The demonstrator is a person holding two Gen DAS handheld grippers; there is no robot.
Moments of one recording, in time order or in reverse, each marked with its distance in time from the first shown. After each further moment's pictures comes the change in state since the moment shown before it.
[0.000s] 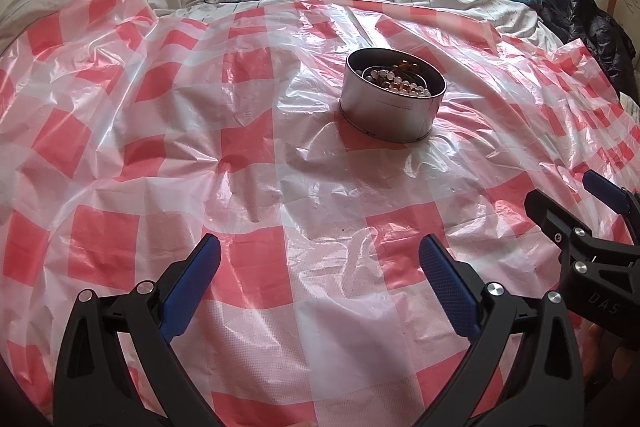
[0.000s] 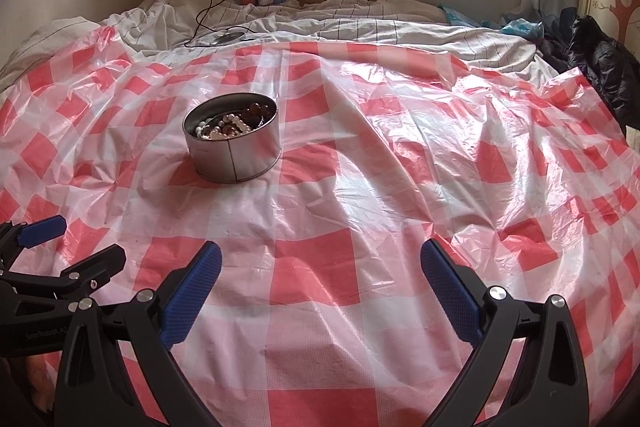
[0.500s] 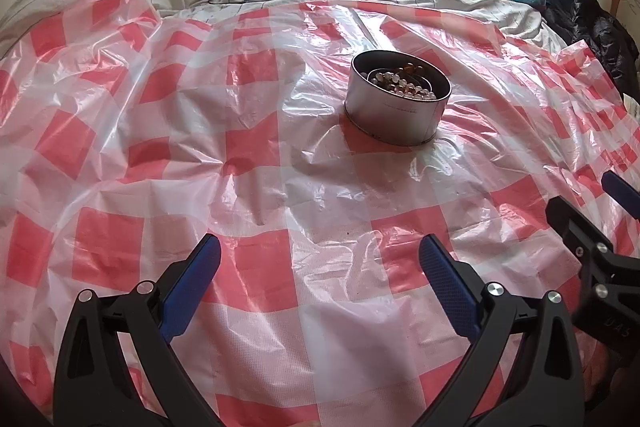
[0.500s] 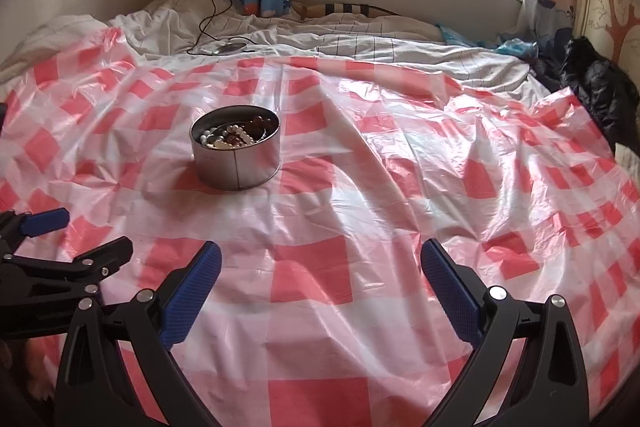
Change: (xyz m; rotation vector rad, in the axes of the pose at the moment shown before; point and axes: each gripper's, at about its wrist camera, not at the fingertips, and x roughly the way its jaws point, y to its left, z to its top) left arm 0.000 0.000 0.002 -0.001 -0.001 0.019; right arm -0.019 0.002 -0.002 -0.016 -0.046 -0.021
